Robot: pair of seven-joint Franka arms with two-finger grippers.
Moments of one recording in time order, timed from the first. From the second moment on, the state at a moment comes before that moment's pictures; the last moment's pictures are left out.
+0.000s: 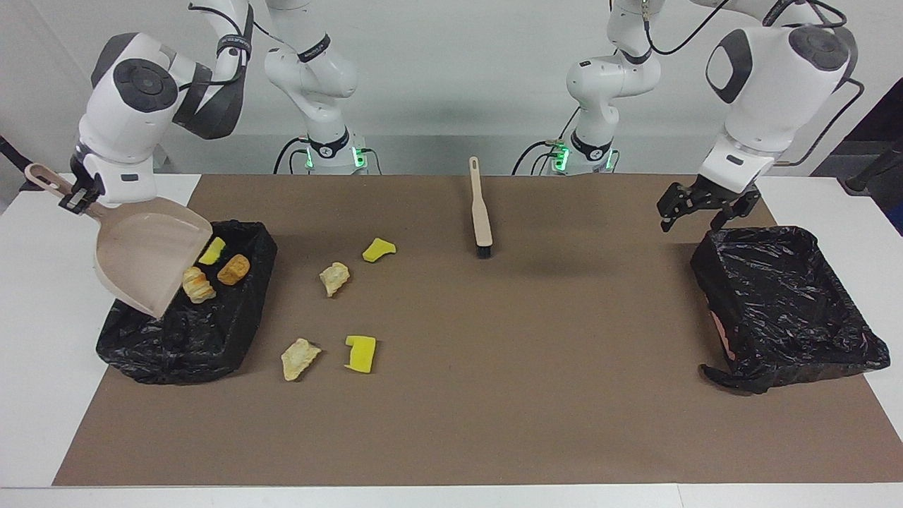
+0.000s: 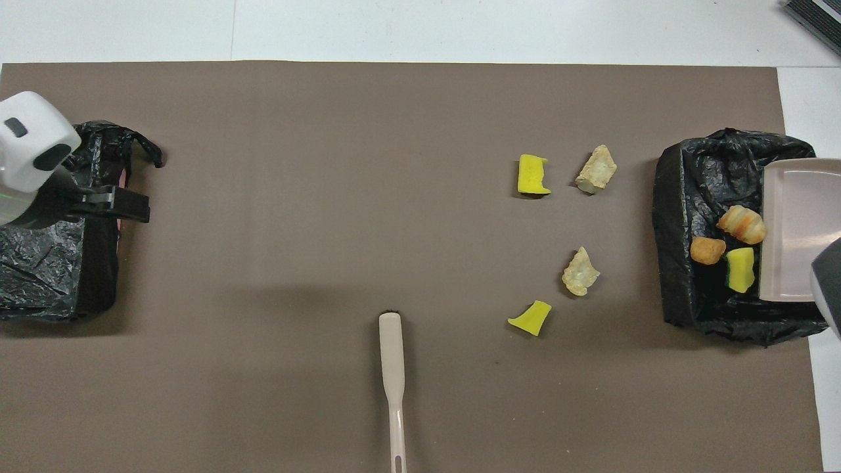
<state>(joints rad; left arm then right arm) 0.14 0.00 -0.21 -1.68 -0.01 1.68 0.04 -0.27 0.01 0.12 -1.81 -0.88 1.79 -1.36</state>
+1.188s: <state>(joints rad) 0.18 0.00 -0.22 -1.59 0.01 1.58 0.07 -0.13 0.01 0.13 -1.73 -0.66 1.78 -1.05</state>
